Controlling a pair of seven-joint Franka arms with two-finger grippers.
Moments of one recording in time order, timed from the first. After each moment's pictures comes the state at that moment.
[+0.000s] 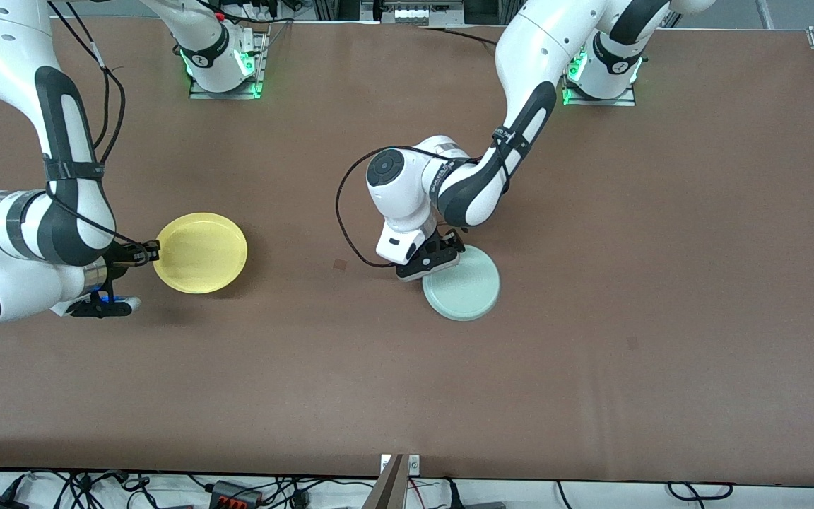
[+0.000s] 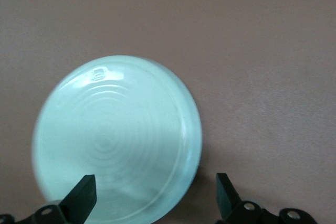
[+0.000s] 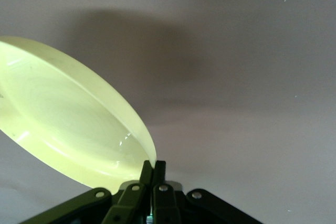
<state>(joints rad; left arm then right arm) -0.72 0.87 -0.07 -1.30 0.43 2.12 -1.31 0.00 0.64 -0.04 -1.39 0.08 1.49 -0.07</state>
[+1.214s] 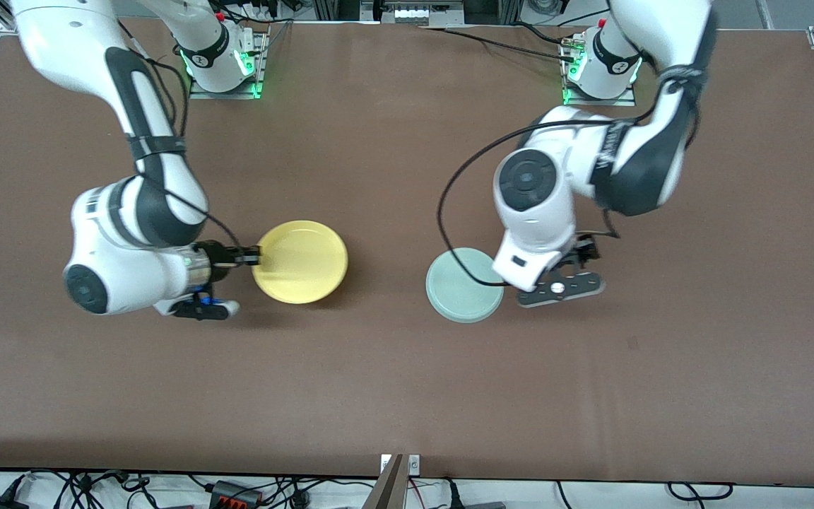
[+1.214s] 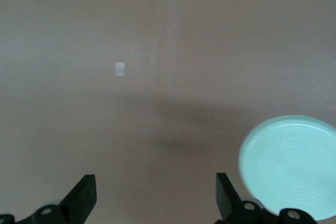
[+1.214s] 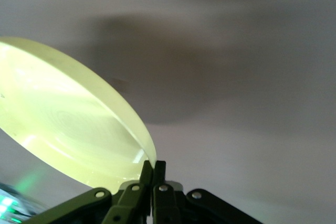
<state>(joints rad) -0.41 0.54 -0.06 -1.28 0.35 1.65 -0.66 0.27 0.65 -0.02 -1.37 0.43 1.67 0.22</state>
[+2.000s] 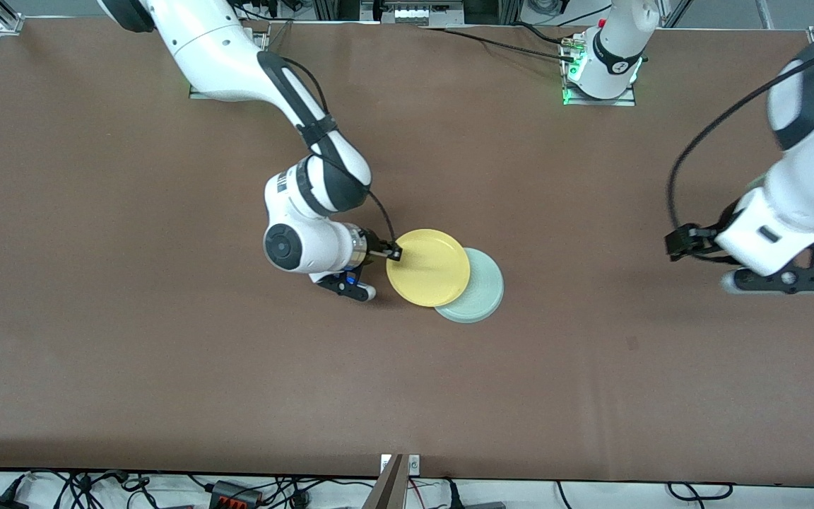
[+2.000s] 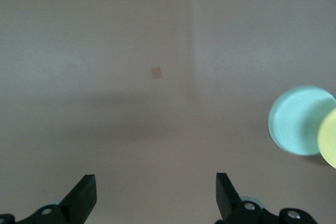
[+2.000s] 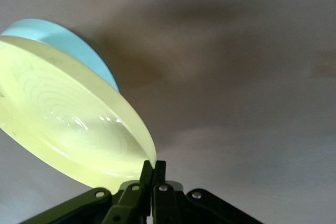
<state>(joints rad) -0.04 0.29 -0.06 -1.35 0.04 1.62 -0.06 0.61 0.80 -0.02 -1.37 0.62 2.08 0.62</state>
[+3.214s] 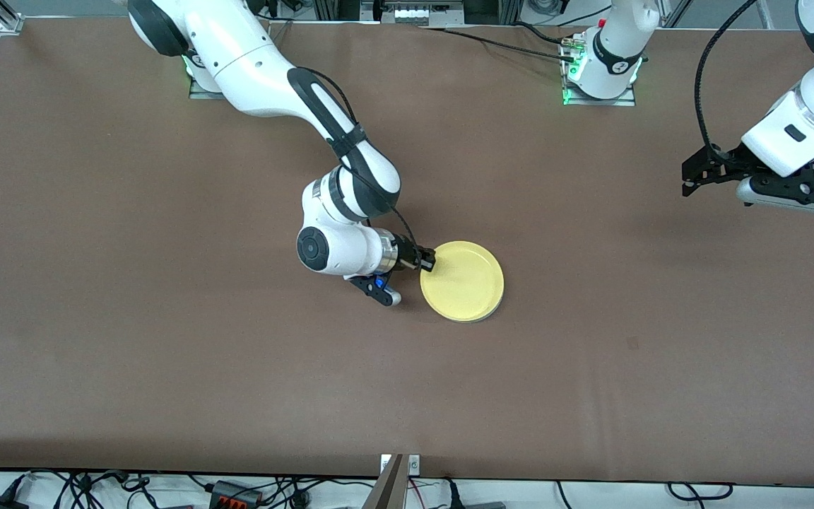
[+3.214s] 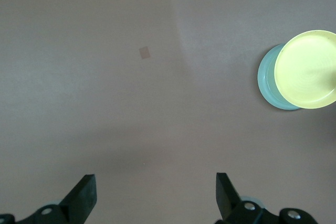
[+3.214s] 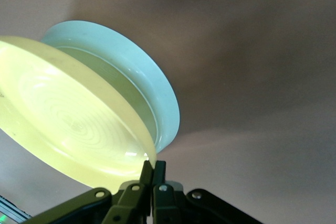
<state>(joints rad) -0.06 -0.03 -0.02 -1.75 0.00 1.75 0.09 0.66 0.94 -0.01 -1.23 0.79 2.17 0.73</state>
